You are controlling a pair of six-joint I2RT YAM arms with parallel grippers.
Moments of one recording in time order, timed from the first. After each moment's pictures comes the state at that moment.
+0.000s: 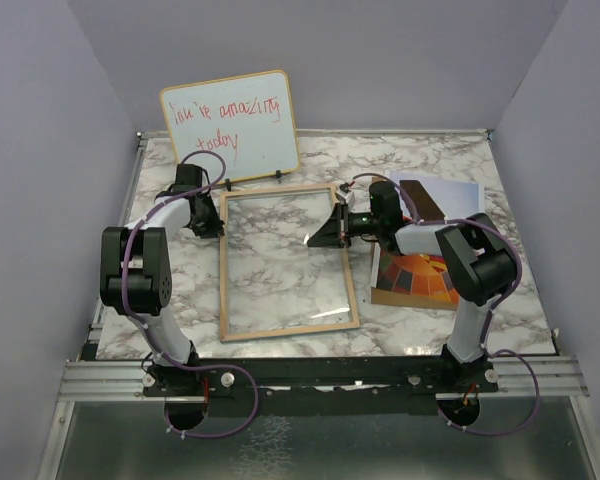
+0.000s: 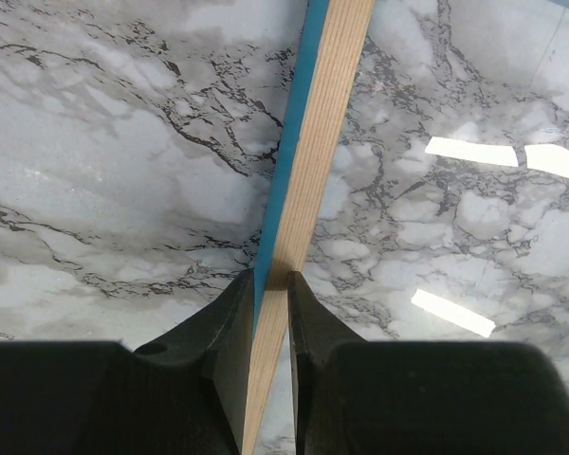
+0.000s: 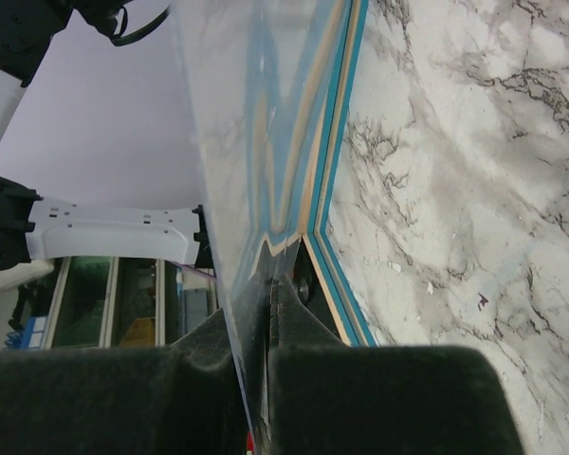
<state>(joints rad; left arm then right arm) -0.02 1.77 1.14 -0.46 0.12 -0.41 0.44 1.90 0.92 0.59 -1.04 1.07</state>
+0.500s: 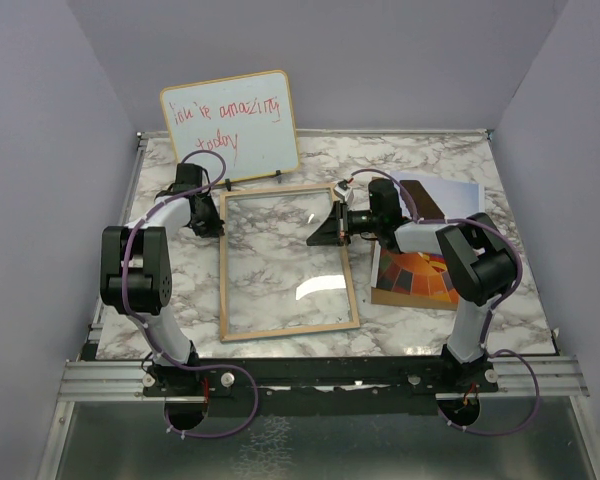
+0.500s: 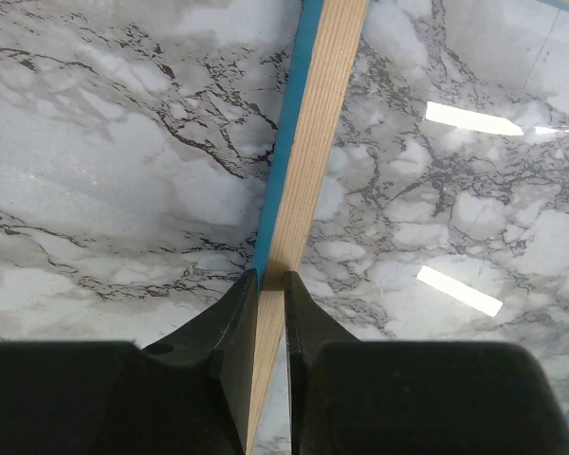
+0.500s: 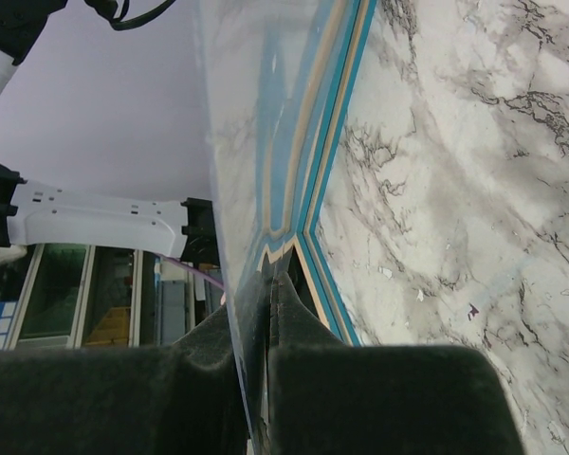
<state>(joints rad) -0.02 1.78 1.14 -0.46 0.13 -0.41 0.44 1.90 0.95 0.56 -1.06 0.98</state>
